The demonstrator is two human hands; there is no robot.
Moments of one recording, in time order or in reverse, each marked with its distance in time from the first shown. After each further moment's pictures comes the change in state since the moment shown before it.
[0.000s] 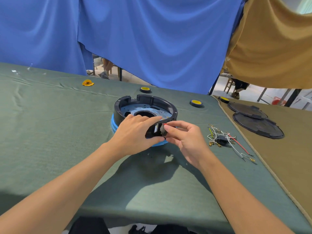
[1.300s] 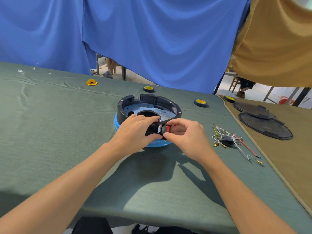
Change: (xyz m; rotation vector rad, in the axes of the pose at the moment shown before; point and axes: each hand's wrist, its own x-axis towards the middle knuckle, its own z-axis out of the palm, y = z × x) left_hand 0.000 -0.005 -0.003 -0.051 0.004 -0.013; right_hand 0.000 -0.008 0.001 -0.682 -0.011 -0.276
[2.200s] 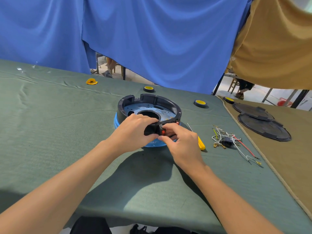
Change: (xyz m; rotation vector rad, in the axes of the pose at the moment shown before) left_hand 0.003 -0.005 -0.006 -0.058 -0.025 0.013; right_hand -0.007 0.018 0.032 -0.219 0.232 -0.347
